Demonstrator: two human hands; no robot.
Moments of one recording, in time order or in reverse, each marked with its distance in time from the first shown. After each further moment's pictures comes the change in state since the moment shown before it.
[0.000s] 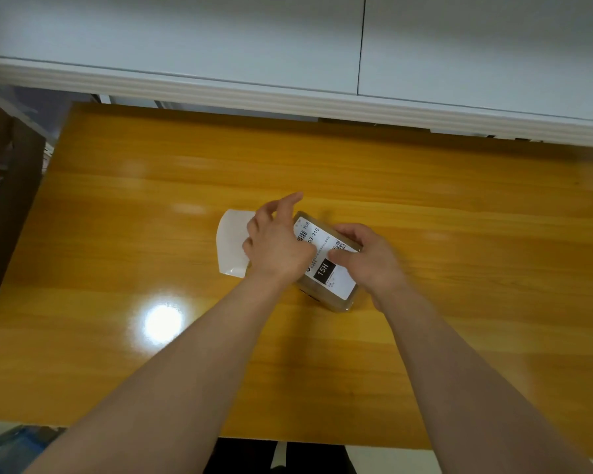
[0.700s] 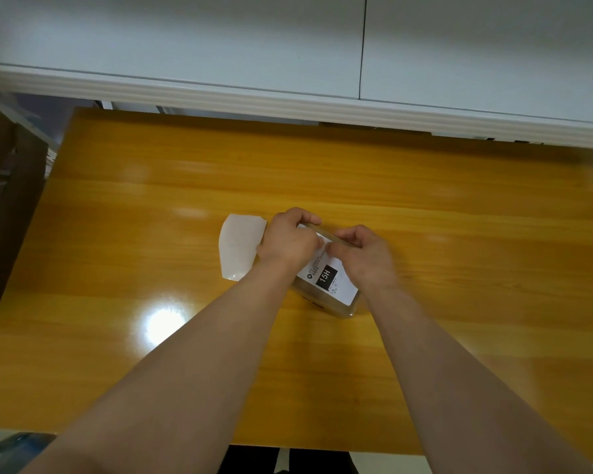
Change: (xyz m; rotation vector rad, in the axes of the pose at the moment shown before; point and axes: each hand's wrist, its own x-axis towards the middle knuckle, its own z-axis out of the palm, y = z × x) left_hand 0.018 0.006 0.005 -0.379 -0.154 -0.186; right_hand 0.012 -0.002 0.016 0.098 0.111 0.075
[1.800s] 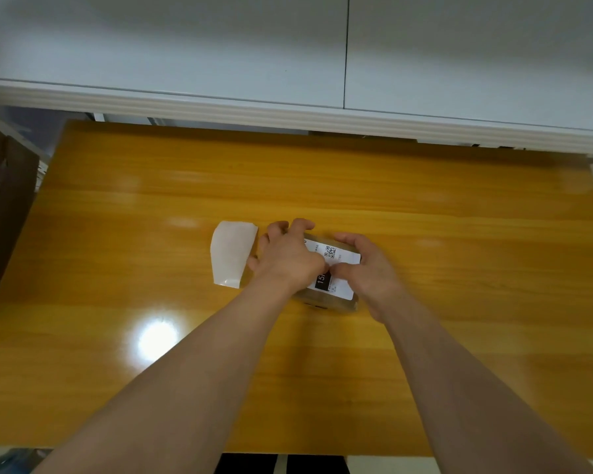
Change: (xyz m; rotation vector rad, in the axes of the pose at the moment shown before) left_hand -0.018 -0.001 0.010 0.514 0.001 0.082; right_hand -0.018 0.008 -0.023 0.018 -0.119 -0.022
